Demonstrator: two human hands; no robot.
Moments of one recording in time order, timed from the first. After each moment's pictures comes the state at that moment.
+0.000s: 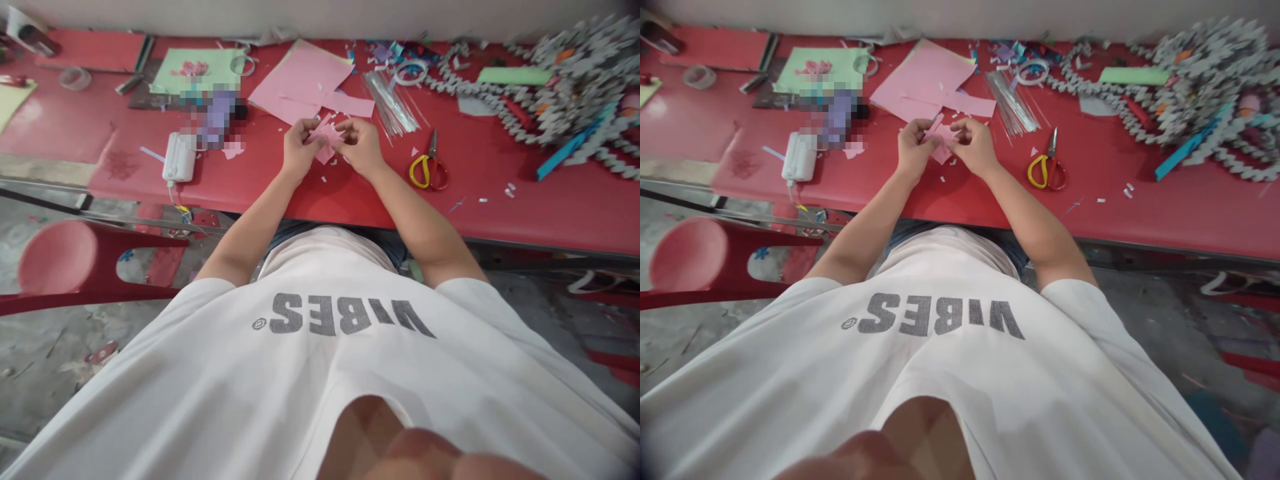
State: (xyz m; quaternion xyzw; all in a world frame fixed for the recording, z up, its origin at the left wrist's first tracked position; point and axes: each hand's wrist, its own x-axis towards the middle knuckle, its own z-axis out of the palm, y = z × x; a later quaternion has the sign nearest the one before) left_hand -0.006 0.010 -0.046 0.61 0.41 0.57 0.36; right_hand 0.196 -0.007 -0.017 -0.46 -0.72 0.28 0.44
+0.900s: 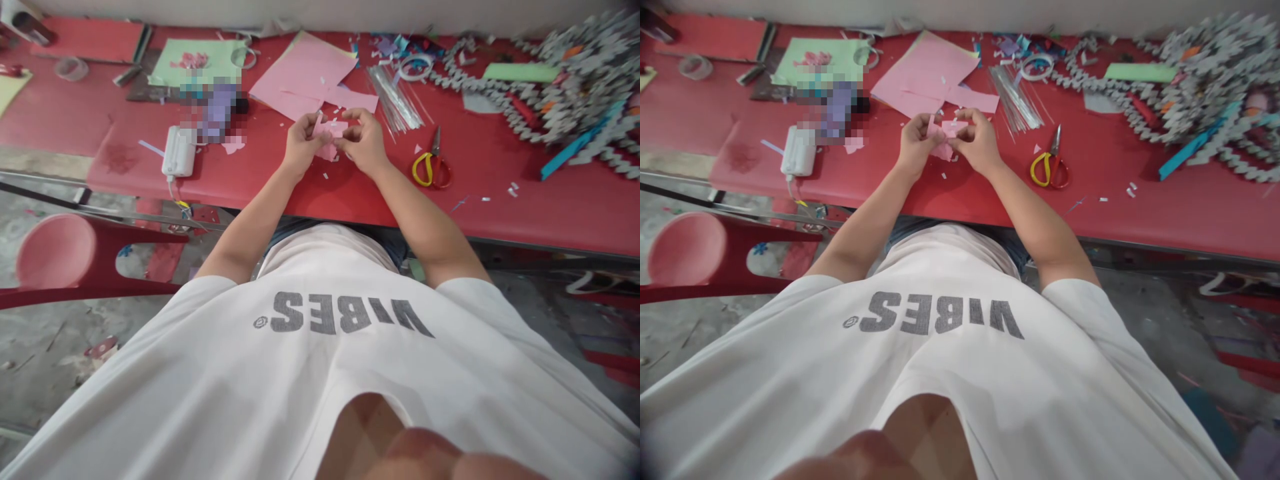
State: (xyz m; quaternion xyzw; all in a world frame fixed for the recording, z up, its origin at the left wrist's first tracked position) left_hand -0.002 -0.003 -0.027 0.57 0.39 0.57 0.44; right_hand 0.196 -0.008 -0.023 -0.40 -0.65 0.38 0.51
